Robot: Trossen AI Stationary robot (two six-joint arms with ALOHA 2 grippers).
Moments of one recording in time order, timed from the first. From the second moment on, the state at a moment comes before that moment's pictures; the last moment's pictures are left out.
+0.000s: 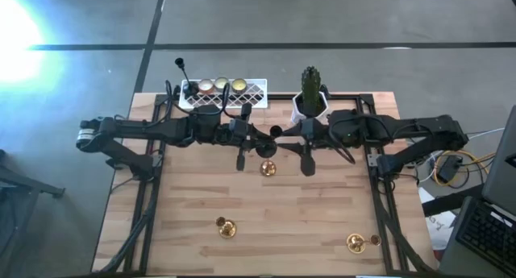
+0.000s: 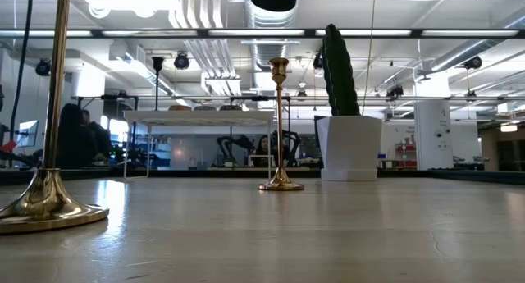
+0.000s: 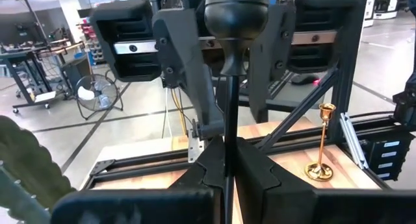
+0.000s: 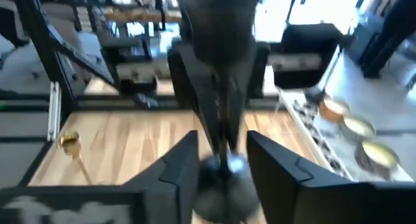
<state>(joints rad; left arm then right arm) 0.04 1.36 1.20 0.14 0.11 0.15 0.10 1.30 1.36 -0.36 0.18 0.03</state>
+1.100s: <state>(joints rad) 0.37 1.66 1.24 0.50 -0.41 0.03 0.12 0.60 0.86 -0.91 0.95 0.65</state>
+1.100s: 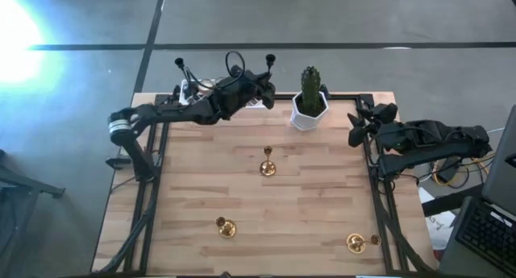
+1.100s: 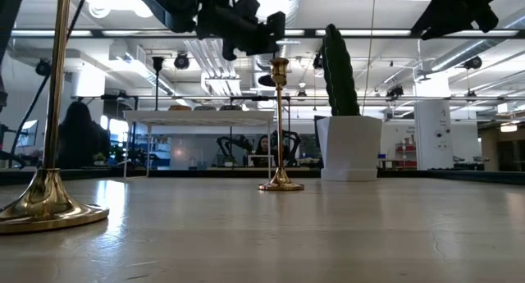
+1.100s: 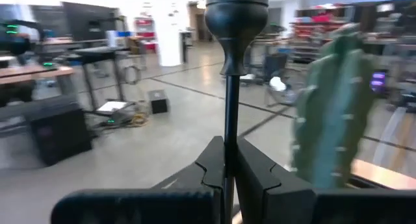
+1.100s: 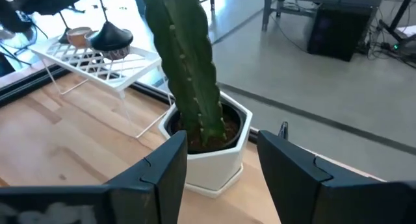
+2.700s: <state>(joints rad) 0.47 1.74 1.06 0.71 -0.57 -0.09 0.12 0.60 0.82 -0.88 0.95 0.61</state>
